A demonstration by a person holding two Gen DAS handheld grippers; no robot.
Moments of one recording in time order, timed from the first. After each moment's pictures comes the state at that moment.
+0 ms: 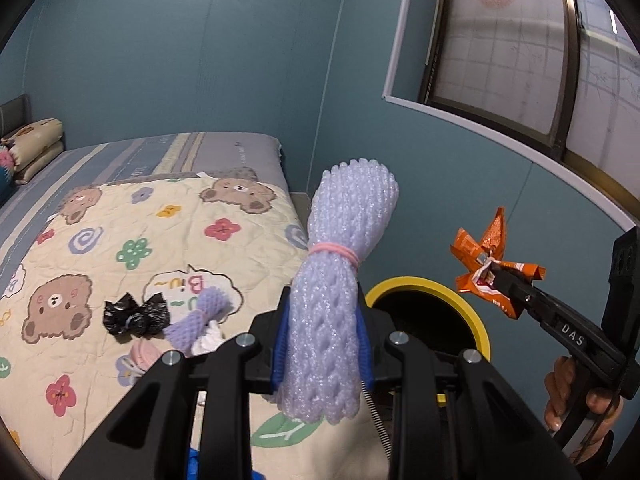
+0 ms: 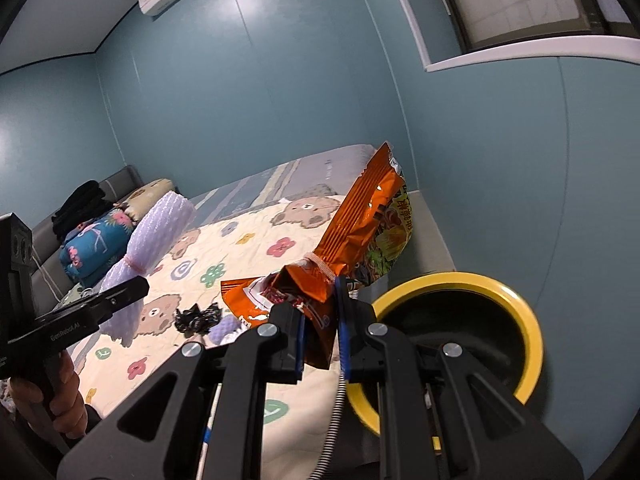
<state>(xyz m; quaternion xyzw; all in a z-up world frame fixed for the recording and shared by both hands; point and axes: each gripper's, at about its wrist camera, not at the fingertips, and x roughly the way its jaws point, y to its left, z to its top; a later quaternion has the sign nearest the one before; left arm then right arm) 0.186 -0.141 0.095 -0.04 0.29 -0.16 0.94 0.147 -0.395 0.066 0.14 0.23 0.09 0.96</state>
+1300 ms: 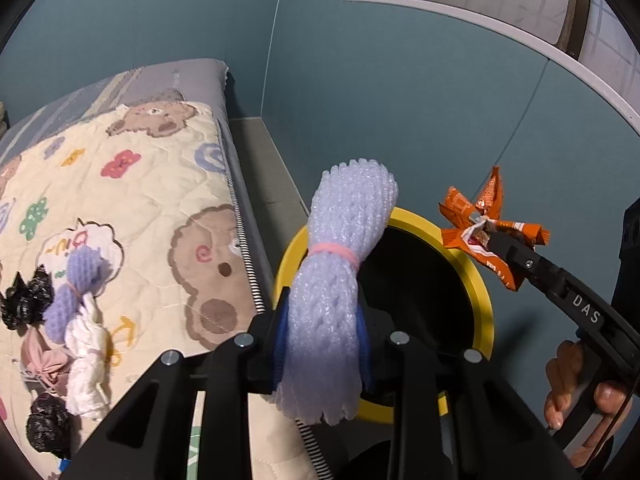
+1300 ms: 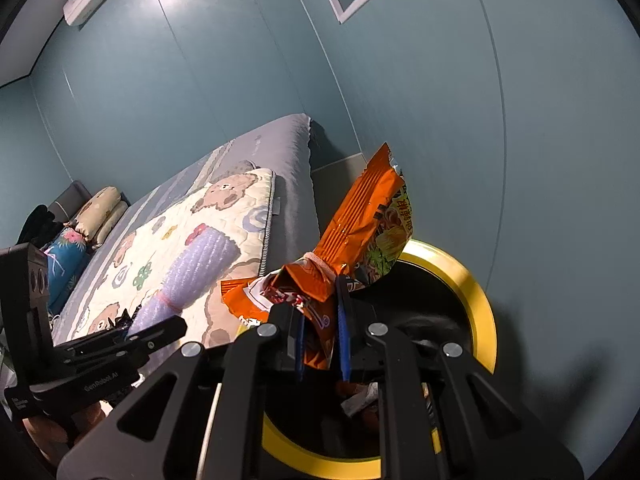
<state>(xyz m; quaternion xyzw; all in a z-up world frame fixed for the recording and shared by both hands) 0.276 -0.267 -0.012 -0.01 0.42 -0.23 0.88 0.212 -0.484 -0.019 0.19 0.30 0.00 0.93</state>
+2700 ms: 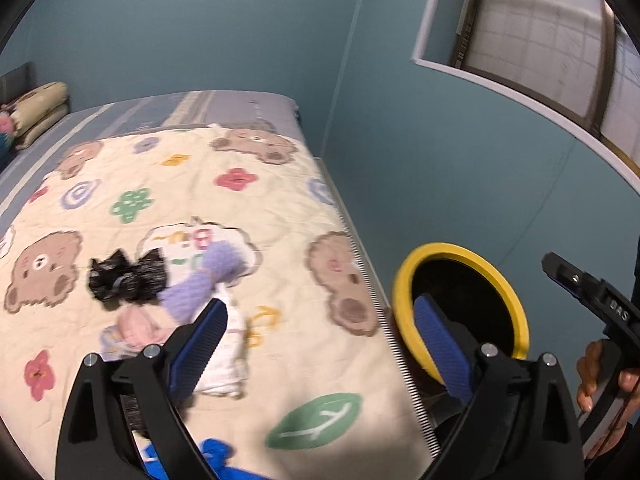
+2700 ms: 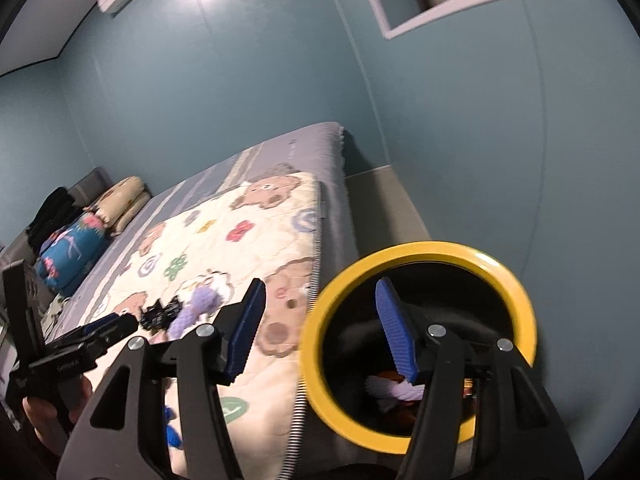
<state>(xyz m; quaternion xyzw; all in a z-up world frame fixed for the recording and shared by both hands) 0.229 -0.107 0.025 -0.06 0.35 -0.13 0.93 0.184 -0.415 0.016 0.16 0.28 0.04 0.95</state>
